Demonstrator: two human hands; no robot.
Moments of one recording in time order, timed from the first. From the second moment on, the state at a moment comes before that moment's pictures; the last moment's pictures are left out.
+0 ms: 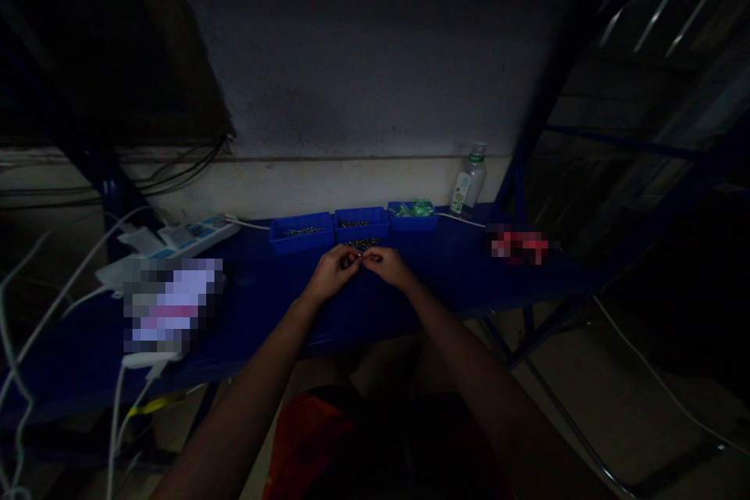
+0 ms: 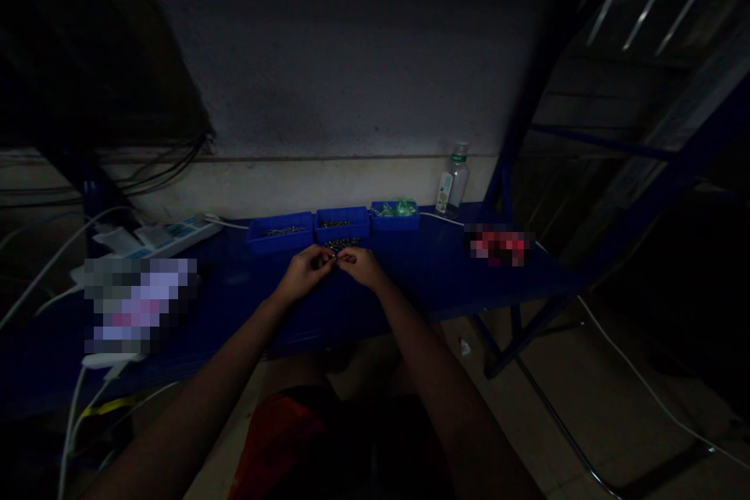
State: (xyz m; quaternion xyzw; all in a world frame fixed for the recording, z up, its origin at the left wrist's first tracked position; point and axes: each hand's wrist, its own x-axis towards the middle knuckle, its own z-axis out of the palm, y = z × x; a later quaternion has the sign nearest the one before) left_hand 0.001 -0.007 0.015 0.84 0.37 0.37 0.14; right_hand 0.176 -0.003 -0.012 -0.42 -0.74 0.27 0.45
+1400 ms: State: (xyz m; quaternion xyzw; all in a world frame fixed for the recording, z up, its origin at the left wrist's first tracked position) left_hand 0.011 0.061 0.056 0.74 0.62 0.26 -0.03; right_hand 0.171 0.000 -0.017 -0.59 -0.74 0.01 0.32
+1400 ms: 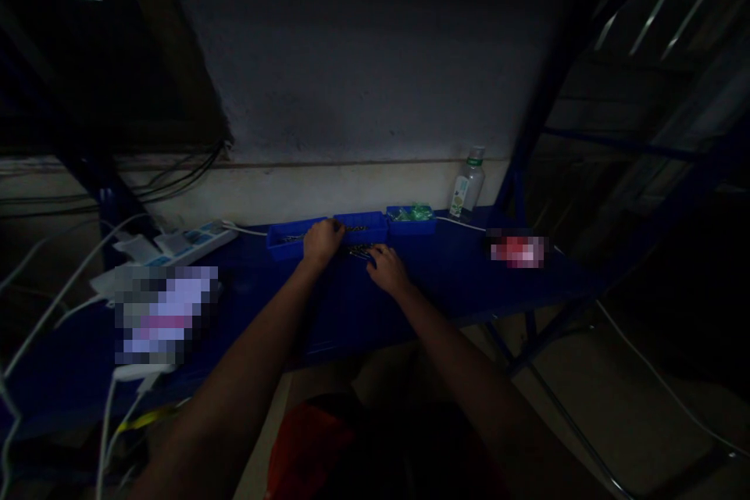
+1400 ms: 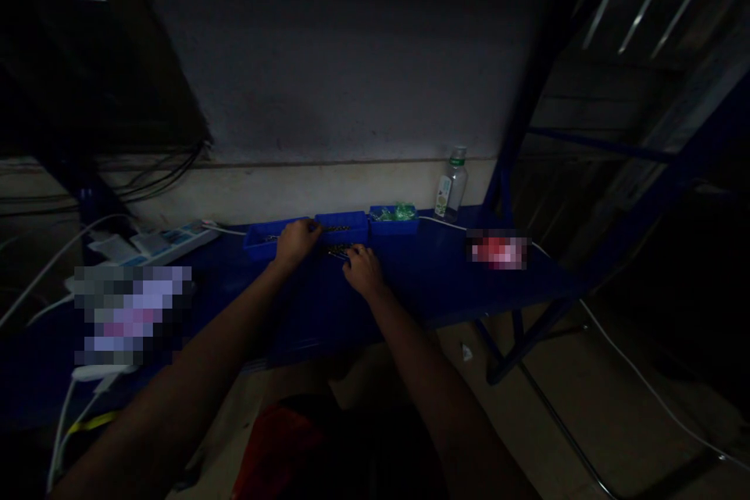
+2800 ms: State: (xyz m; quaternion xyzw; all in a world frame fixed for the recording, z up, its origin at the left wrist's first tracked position) left_hand -0.005 0.006 0.005 0.85 0.44 0.24 0.12; right_hand 0.172 -0.005 -0.013 -0.48 -0.81 0.08 0.33
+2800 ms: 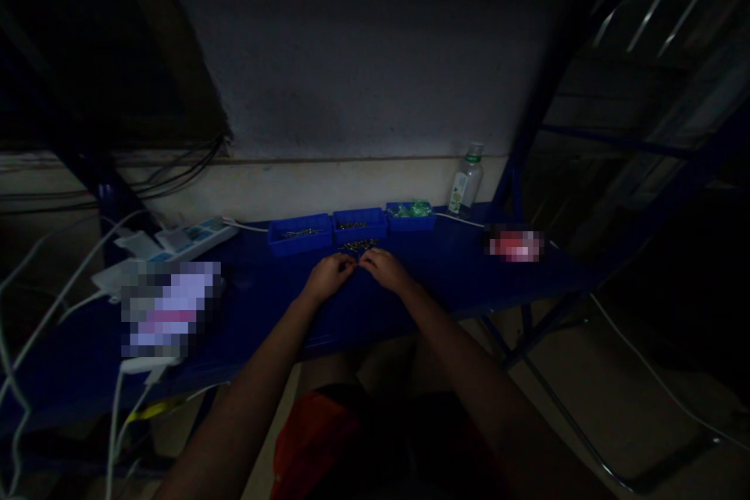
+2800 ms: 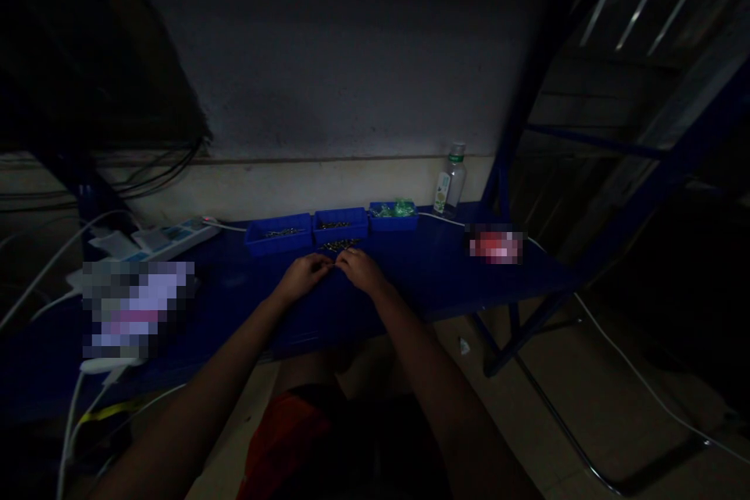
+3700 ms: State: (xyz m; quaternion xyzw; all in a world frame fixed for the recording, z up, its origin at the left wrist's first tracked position) left_hand -0.012 0.016 -0.001 0.82 0.46 0.28 0.18; right_hand 0.170 -0.012 -0.009 -0.59 -0.77 -0.01 0.24
